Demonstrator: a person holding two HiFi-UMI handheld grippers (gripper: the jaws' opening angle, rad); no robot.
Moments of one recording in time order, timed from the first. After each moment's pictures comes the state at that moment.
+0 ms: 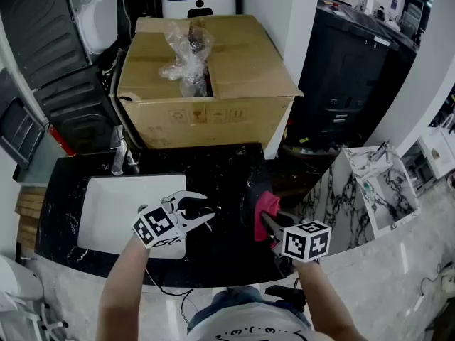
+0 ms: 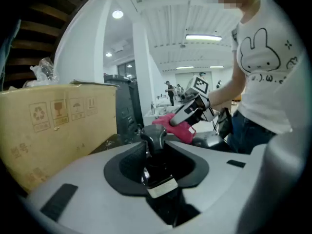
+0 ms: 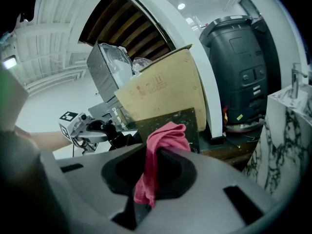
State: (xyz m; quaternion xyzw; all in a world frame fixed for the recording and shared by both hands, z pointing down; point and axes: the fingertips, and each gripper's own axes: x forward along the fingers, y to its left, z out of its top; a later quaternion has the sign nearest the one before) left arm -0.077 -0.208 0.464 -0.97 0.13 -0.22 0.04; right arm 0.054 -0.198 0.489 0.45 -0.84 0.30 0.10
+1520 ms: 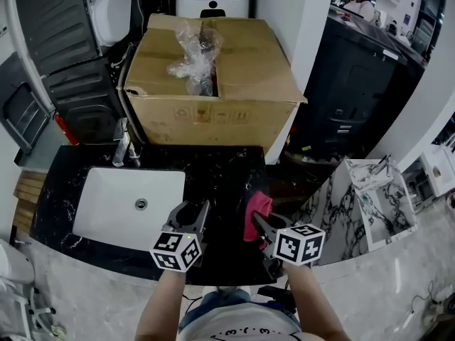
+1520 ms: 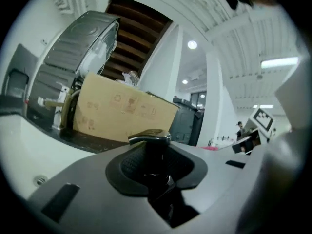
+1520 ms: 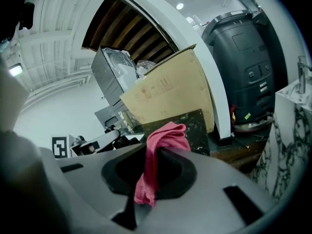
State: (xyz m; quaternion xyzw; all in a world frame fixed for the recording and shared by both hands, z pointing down) left arm -0.102 -0.226 0.456 -0.85 0.51 0.03 -0.14; right arm 0.043 -0.202 0.476 0.42 -0.85 0.31 0.07
